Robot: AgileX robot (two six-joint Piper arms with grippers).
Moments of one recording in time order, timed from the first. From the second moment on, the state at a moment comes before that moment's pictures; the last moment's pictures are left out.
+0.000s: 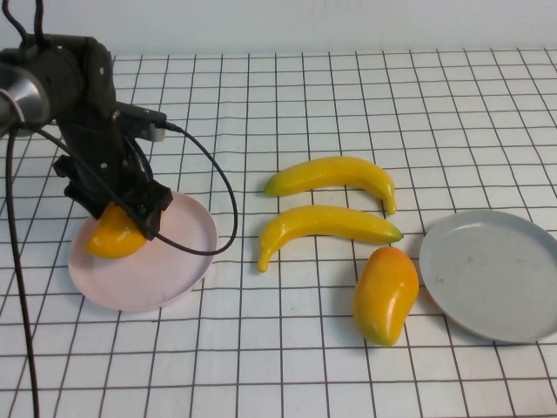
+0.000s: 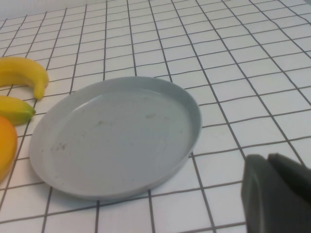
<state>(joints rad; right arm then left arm) -0.04 -0.02 0.03 0.07 0.35 0.10 -0.22 2.09 -1.73 0.01 1.21 0.24</state>
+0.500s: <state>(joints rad) -0.04 -0.02 0.03 0.07 0.35 0.10 -0.22 2.02 -1.73 -0.01 1.22 0.28</state>
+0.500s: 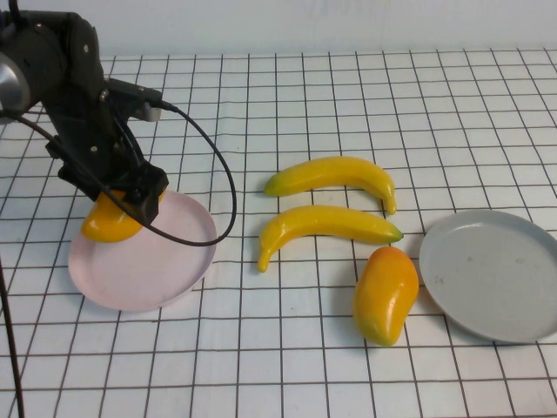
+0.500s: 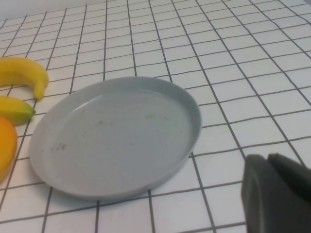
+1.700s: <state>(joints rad) -0.04 -0.02 0.03 0.07 0.35 0.10 -0.12 2.03 -1.68 -0.17 1.22 0.33</state>
